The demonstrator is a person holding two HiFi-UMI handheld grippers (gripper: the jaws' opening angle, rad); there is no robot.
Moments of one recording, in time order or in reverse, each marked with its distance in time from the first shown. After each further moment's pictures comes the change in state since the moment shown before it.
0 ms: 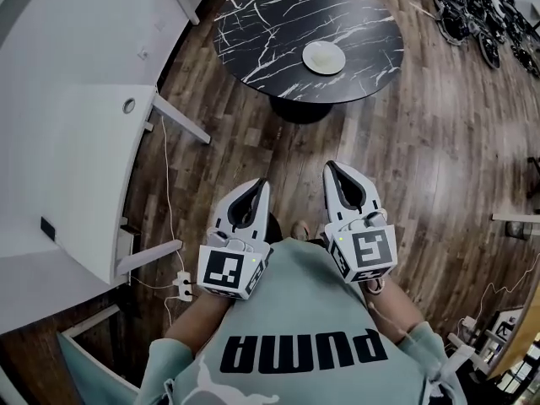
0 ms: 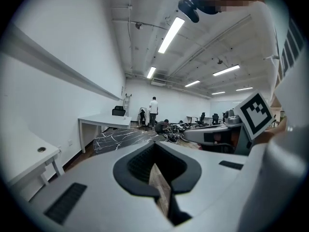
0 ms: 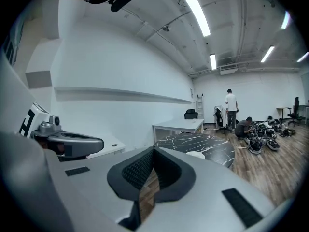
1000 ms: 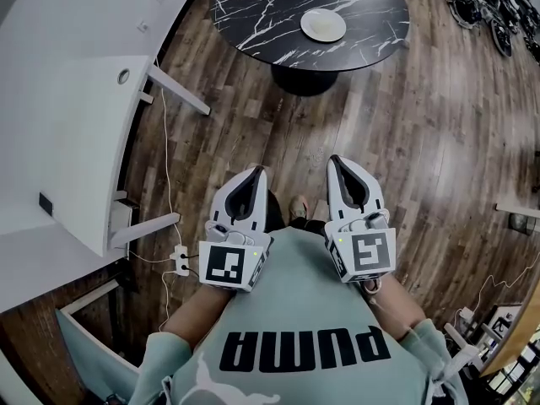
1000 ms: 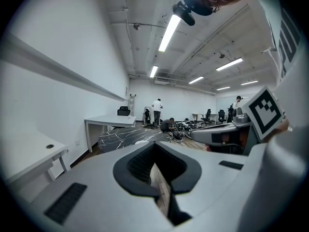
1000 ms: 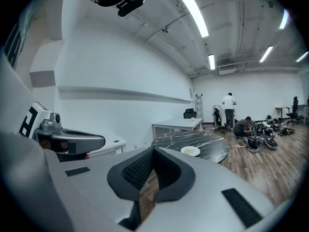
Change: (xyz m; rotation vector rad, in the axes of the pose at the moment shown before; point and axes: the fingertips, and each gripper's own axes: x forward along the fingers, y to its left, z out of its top) left arm -0.016 -0.039 -0.034 0.022 0.013 0.088; right arm -0.048 -0.009 -0.039 -0.006 -0.002 0.003
